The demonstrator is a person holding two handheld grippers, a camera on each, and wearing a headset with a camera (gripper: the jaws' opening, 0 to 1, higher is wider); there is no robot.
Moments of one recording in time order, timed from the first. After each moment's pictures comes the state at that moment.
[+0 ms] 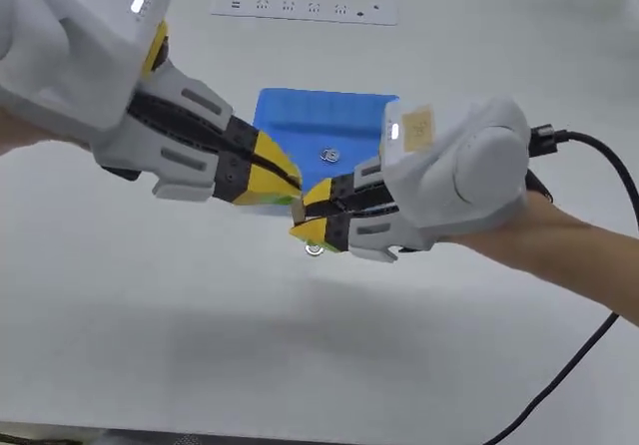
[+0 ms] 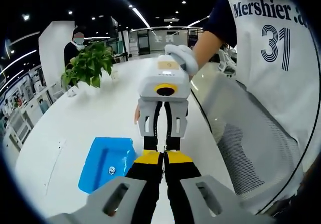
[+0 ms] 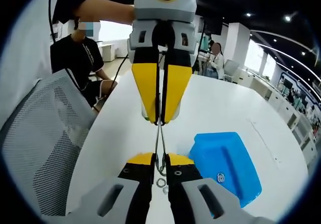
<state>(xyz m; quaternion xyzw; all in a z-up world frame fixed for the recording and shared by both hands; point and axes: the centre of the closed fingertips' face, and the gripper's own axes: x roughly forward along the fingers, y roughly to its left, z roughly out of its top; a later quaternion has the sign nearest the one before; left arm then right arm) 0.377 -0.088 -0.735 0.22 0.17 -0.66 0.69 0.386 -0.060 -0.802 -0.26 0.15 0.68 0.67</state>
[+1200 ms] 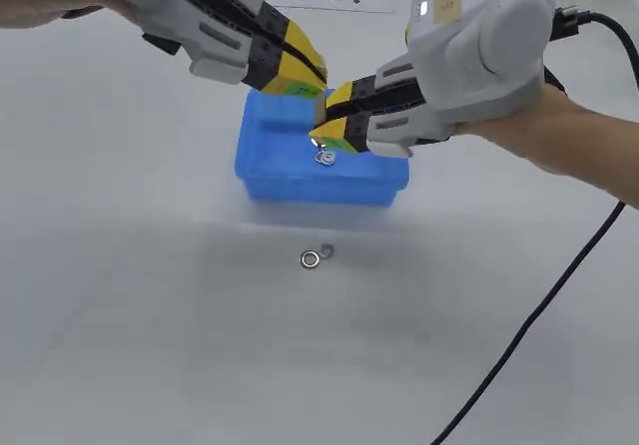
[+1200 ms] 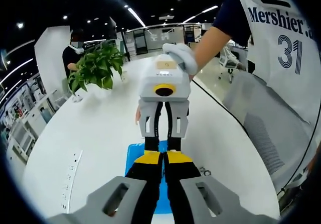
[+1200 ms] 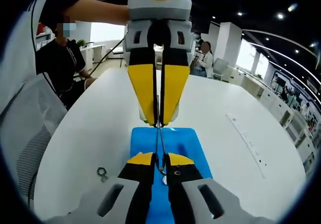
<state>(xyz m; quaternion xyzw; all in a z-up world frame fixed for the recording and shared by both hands) 0.488 -0.094 -0.749 0.25 0.16 -0.67 0.69 0.497 -0.062 -0.813 -0.25 0.16 0.66 0.69</state>
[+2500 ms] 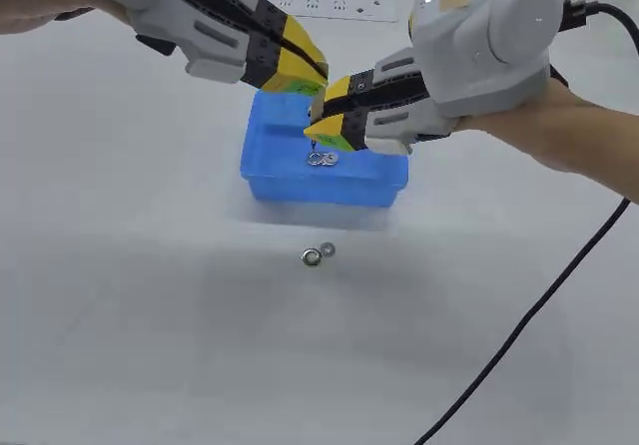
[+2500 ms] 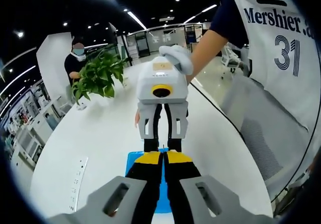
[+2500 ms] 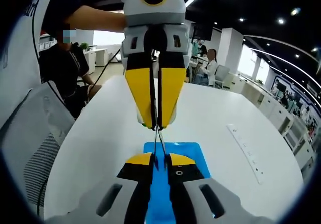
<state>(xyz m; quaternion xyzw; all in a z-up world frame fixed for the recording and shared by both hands) 0.452 -0.095 -0.709 0.26 0.13 -0.66 0.69 0.463 -0.062 -0.770 -0.25 0.13 0.67 0.69</state>
